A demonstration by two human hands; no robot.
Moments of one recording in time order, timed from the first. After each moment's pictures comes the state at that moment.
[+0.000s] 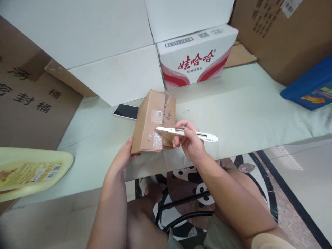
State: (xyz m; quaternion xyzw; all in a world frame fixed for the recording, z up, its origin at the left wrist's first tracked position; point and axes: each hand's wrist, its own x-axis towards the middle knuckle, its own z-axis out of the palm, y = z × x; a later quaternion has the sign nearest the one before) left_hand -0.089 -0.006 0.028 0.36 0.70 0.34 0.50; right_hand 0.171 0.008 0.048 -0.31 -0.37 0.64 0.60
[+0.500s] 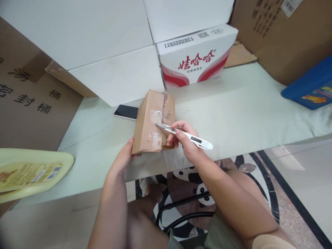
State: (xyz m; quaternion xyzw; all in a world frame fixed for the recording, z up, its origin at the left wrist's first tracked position) left_hand -0.088 -0.005 0.026 0.37 0.71 0.34 0.50; right_hand 0.166 0.007 0.054 -0.36 -0.40 0.62 0.58
